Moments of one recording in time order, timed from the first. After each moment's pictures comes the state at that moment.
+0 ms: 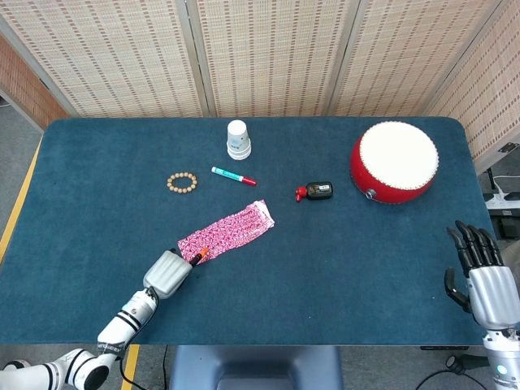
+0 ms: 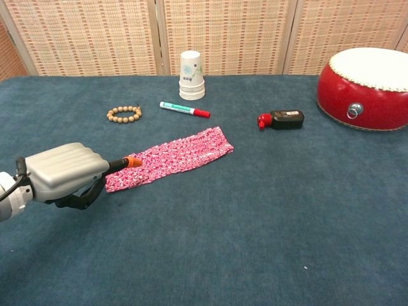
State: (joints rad) left arm -0.56 -1.59 -0.06 -1.39 1.39 0.94 0.59; right arm 0.05 -1.16 0.07 -1.54 -1.62 1.63 0.04
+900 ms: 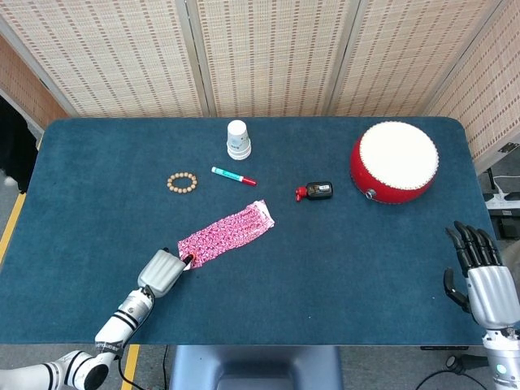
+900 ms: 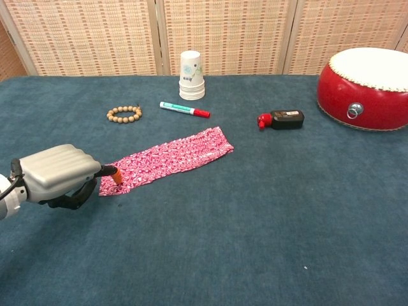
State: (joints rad) left arm -0.57 -1.59 -0.03 -1.38 1.30 0.95 0.64; right arm 0.05 -1.16 0.07 -1.55 -1.61 1.62 0.04
